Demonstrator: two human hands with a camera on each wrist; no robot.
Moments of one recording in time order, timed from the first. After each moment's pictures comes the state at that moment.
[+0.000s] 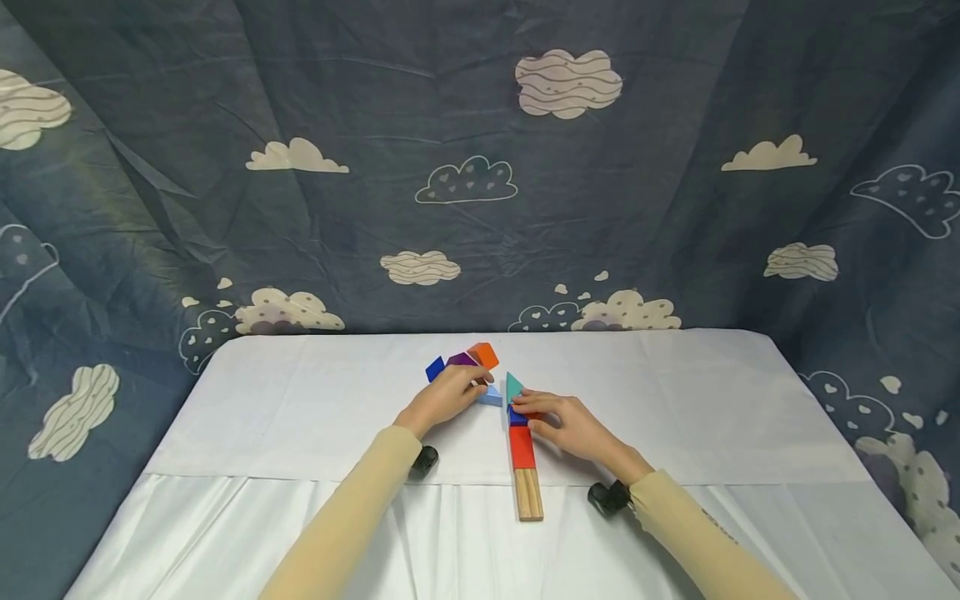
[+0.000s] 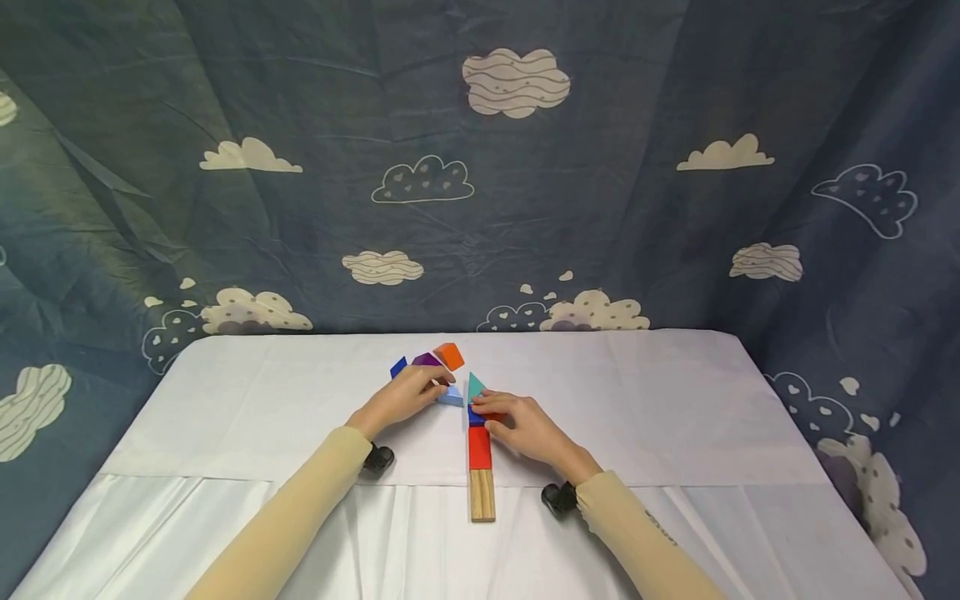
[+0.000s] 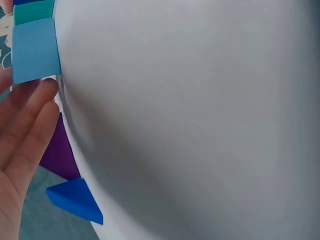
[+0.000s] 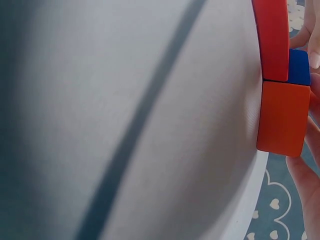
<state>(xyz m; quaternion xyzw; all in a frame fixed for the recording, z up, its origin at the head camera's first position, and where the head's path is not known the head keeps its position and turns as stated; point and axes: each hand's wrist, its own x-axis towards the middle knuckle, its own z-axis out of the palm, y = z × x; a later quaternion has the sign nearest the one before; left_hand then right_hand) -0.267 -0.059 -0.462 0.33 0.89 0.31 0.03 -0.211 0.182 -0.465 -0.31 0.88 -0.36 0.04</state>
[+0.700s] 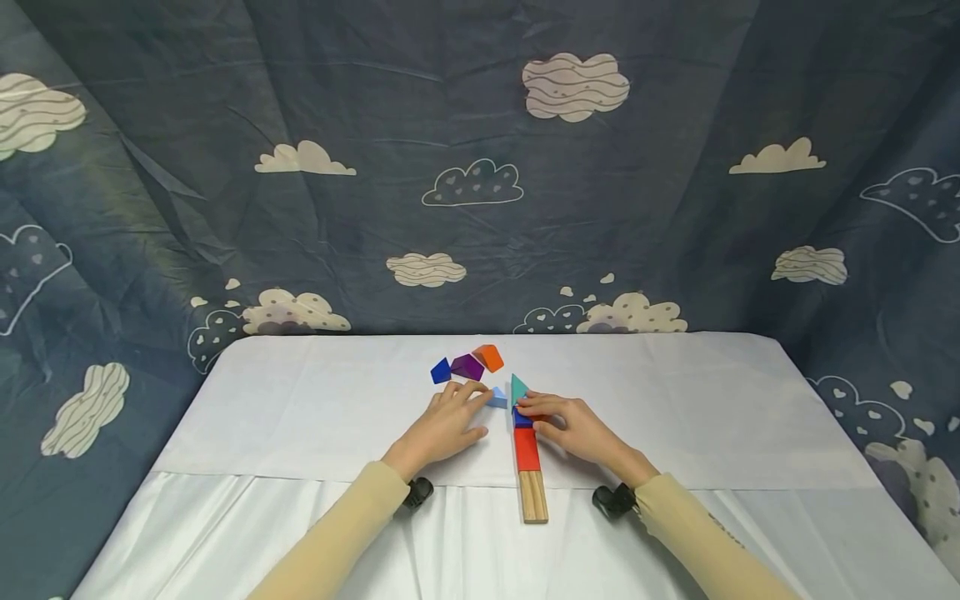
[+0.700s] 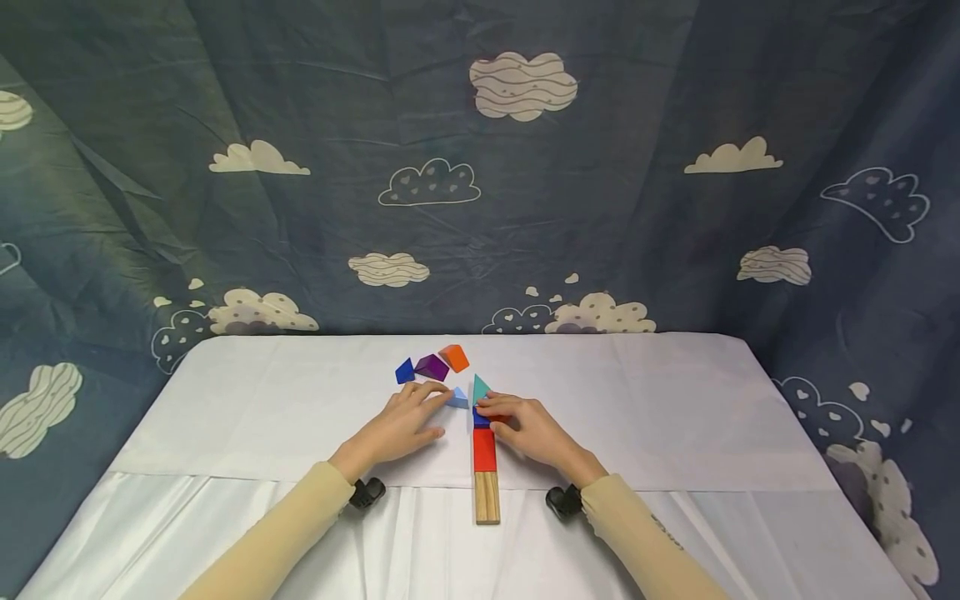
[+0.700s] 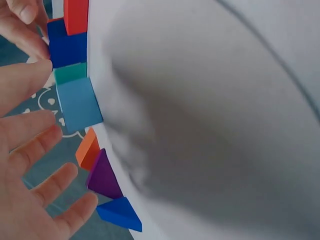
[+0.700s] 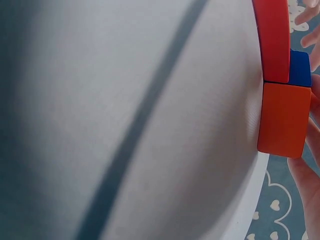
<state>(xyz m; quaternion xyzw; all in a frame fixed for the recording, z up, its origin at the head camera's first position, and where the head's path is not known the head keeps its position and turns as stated) -0.211 -0.069 -0.453 0.32 0.93 0.17 0.00 -0.211 0.180 -0.464 -0.30 0.88 -0.37 0.05</state>
